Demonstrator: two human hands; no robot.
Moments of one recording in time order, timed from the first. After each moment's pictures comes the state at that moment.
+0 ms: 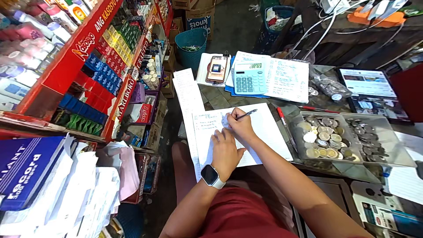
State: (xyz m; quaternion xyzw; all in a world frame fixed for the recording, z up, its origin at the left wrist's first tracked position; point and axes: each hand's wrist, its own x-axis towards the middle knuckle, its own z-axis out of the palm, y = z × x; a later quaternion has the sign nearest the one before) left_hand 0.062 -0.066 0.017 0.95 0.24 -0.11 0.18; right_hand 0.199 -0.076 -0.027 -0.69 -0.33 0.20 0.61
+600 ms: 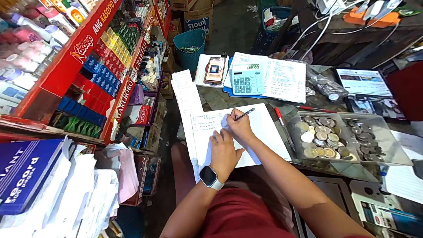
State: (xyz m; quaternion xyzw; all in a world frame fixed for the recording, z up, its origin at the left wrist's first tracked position) left_hand 0.062 -0.066 0.018 0.95 0.24 -0.11 0.18; right_hand 0.203 -0.076 -0.028 -0.71 -0.34 0.18 0.59
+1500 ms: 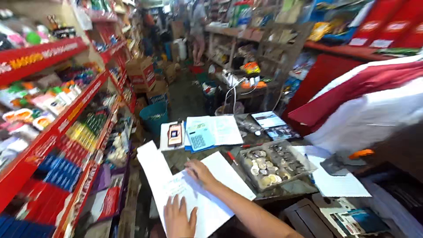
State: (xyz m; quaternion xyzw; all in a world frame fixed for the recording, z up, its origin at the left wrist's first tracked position) left_hand 0.004 -0.018 -0.035 0.94 0.24 0.17 0.18; right_hand 0.203 -0.065 -0.018 -0.73 -0.50 0.01 0.47
